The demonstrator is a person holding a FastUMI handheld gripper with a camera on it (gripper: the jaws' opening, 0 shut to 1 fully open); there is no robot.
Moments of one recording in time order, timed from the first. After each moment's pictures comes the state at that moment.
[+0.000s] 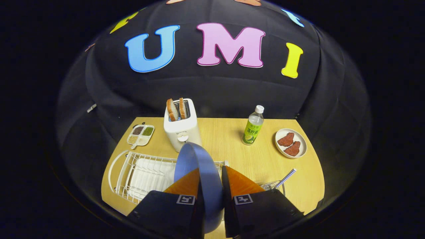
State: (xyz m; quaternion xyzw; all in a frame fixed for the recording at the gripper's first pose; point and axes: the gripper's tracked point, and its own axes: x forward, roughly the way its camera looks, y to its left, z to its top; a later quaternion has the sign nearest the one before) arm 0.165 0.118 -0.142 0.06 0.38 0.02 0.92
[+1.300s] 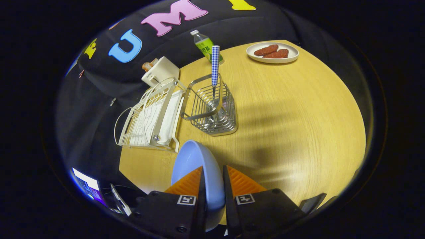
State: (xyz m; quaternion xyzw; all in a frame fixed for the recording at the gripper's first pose) arm -0.033 -0.049 -0.352 0.23 0.52 0.15 0.81
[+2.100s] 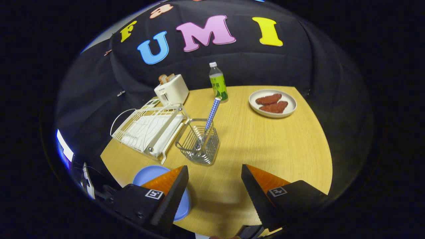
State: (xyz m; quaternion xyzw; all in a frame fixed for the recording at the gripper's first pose) arm 0.025 -0.129 -0.278 0.09 0.35 0.18 0.91
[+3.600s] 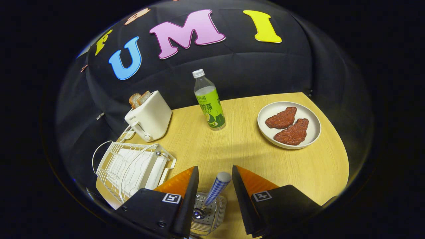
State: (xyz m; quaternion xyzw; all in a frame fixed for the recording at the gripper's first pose) arm 0.193 -0.072 -0.328 0.14 0.37 0.11 0.91
